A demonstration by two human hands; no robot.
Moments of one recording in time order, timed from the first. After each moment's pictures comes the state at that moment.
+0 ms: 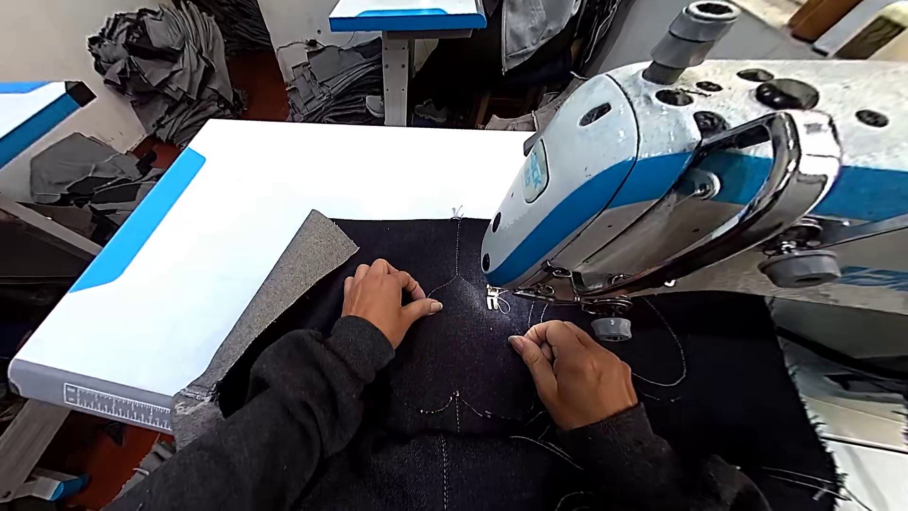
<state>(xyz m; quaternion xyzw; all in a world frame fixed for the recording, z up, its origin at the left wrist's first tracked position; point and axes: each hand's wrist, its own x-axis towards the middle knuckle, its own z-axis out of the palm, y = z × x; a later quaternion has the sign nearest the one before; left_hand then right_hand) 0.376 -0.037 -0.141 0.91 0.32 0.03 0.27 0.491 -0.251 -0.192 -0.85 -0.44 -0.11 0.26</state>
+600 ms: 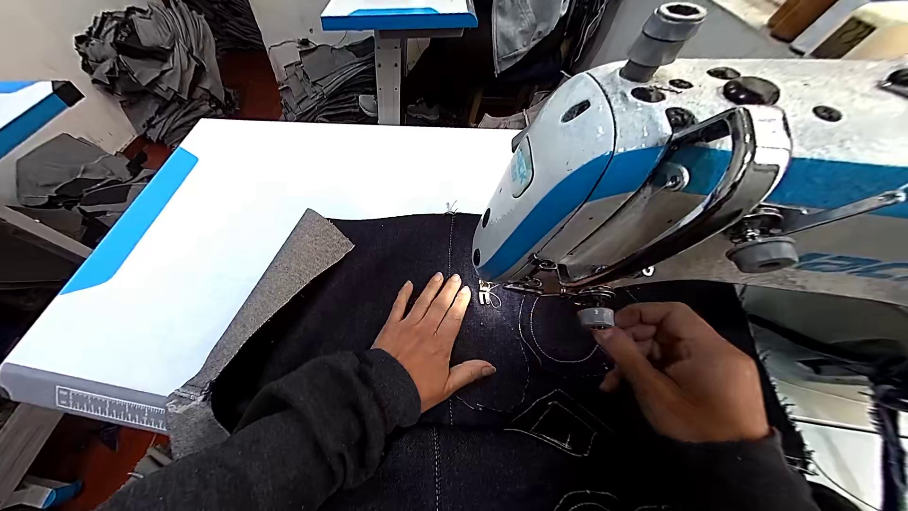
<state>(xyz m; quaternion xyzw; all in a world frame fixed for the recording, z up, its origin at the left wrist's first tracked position) 0.369 -0.088 -0.189 0.99 0.08 0.12 0.08 0.518 -0.302 -0.159 -0.82 -0.36 -0.02 0.44</state>
